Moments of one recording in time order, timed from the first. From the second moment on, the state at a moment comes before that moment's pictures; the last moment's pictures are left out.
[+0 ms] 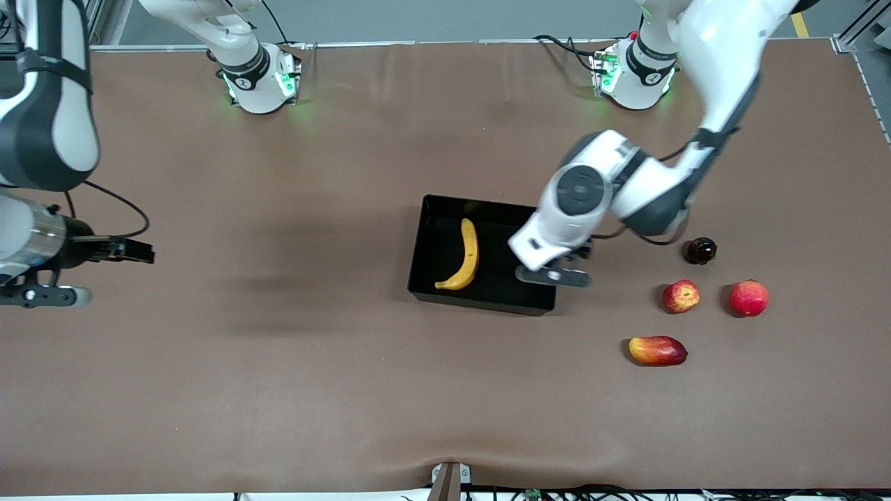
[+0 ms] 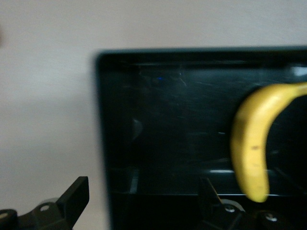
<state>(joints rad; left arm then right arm) -0.05 0.57 -0.65 -1.69 0.35 2.05 -0.66 0.16 0.31 -0.19 -1.47 0.02 1.60 0.03</state>
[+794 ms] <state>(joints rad) -0.31 0.82 -0.51 -1.68 0.43 2.45 -0.83 0.19 0.31 -0.19 -1.60 0.19 1.60 0.13</state>
